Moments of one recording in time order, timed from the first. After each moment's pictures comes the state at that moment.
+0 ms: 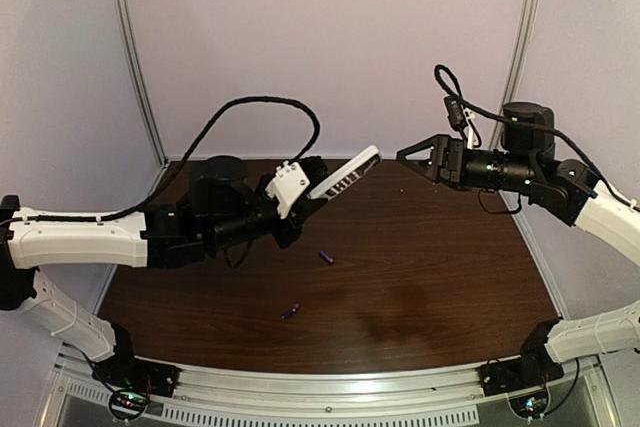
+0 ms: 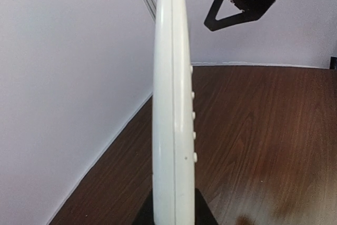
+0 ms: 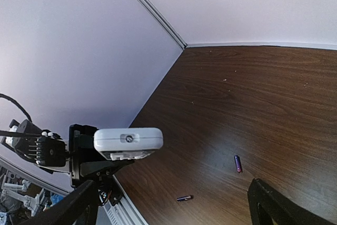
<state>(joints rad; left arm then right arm) -1.09 1.37 0.99 0.17 -0.16 0.33 0.62 1.08 1.11 -0.30 -0.35 0.55</state>
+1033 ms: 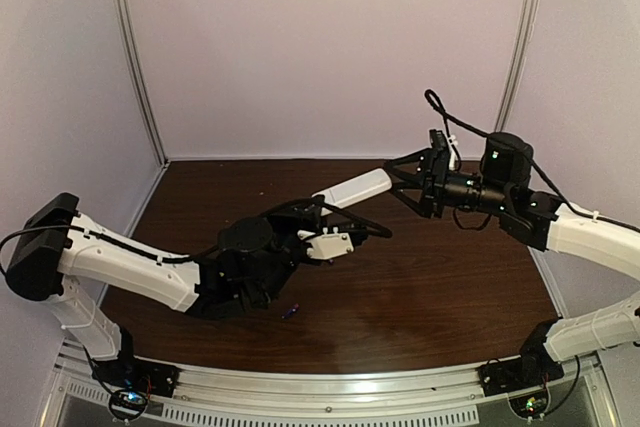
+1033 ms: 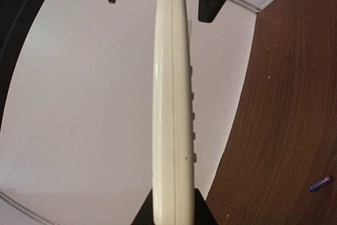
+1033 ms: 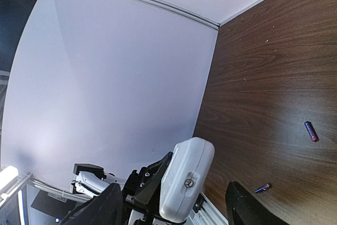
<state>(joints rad) -1.29 1.60 0.85 0.81 -0.79 1.23 0.64 1.14 0.85 0.17 -0.49 1.14</state>
